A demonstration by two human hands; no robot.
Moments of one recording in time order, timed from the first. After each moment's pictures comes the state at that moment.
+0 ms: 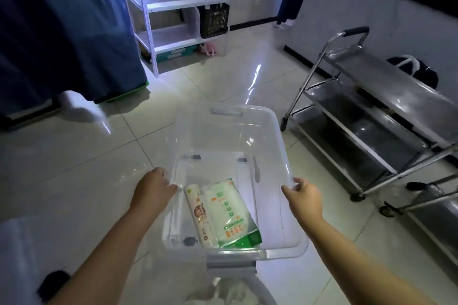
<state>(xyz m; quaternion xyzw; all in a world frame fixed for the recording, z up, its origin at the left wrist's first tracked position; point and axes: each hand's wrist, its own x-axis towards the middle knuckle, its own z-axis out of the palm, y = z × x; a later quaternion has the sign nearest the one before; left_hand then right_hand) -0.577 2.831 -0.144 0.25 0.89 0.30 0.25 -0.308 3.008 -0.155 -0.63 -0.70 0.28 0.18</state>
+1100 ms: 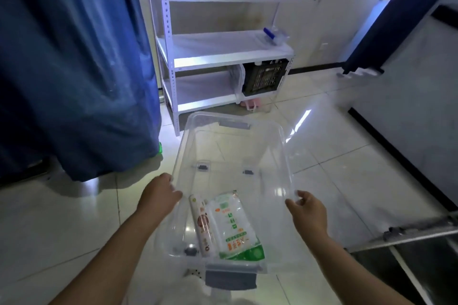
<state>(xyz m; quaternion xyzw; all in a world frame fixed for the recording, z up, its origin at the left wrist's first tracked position) -1.134 3.453 -0.181 0.15 0.91 0.32 0.23 -0.898 3.675 -0.169 -0.55 -0.75 0.34 0.14</state>
